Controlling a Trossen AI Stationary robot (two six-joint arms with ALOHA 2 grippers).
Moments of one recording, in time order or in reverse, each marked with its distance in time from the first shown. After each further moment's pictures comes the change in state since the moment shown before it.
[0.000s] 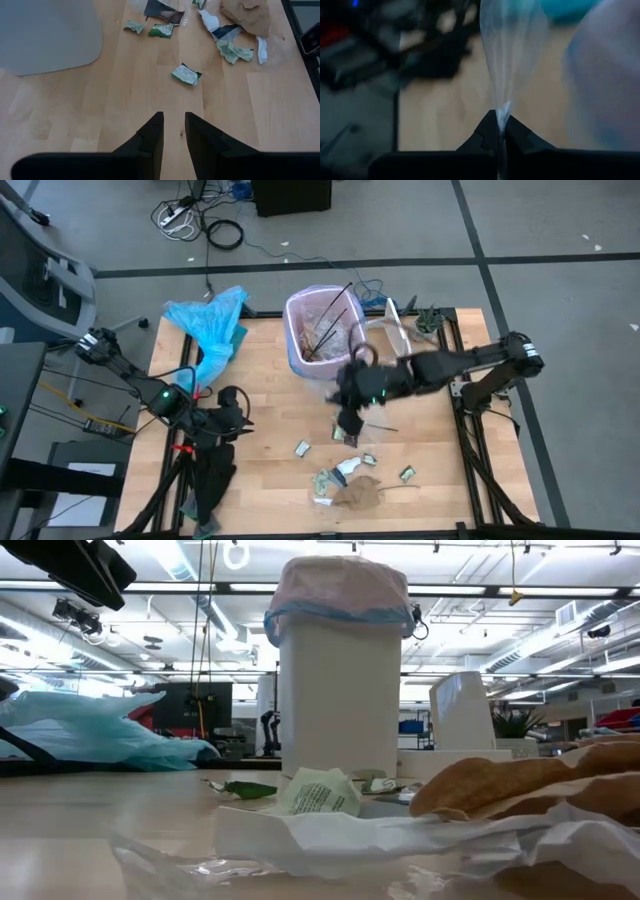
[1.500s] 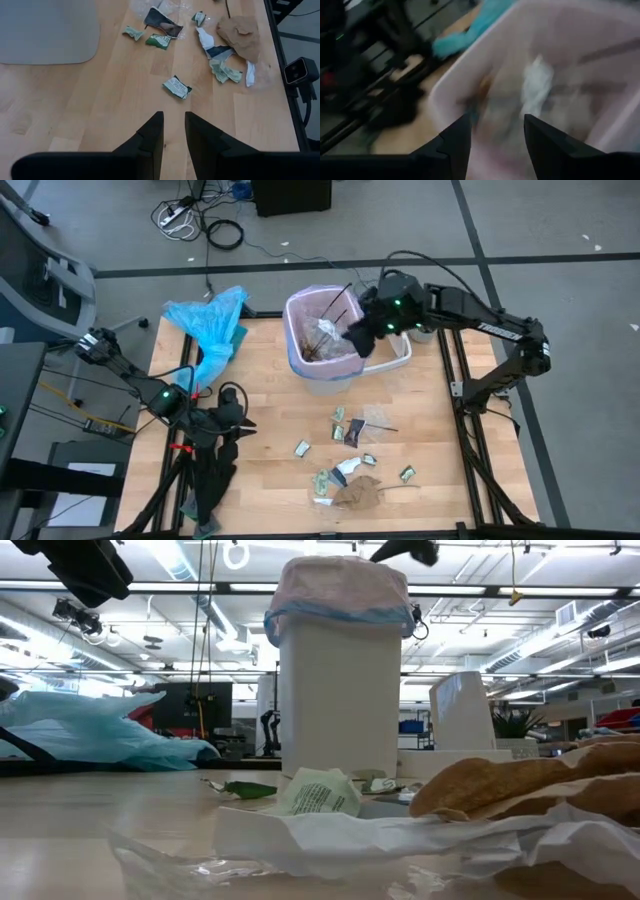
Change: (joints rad) left arm 0.000 0.000 0.000 0.057 -0.004 -0.126; right arm -0.438 -0.108 0.105 -0.219 -0.265 -0.017
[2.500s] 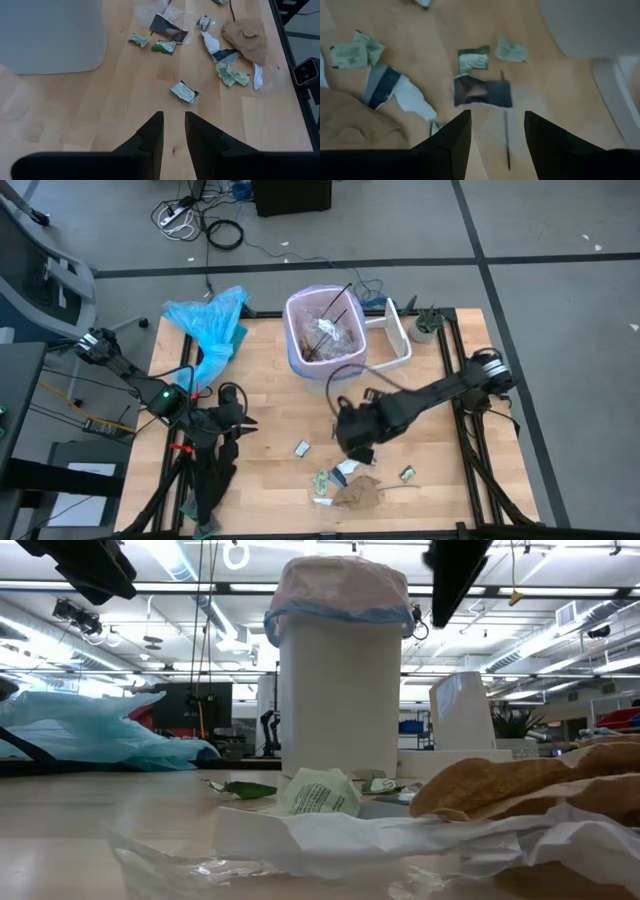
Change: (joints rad) left arm 0.000 0.001 0.000 0.005 -0.041 0.039; right arm 0.593 0.406 -0.001 -0.367 0.301 0.161
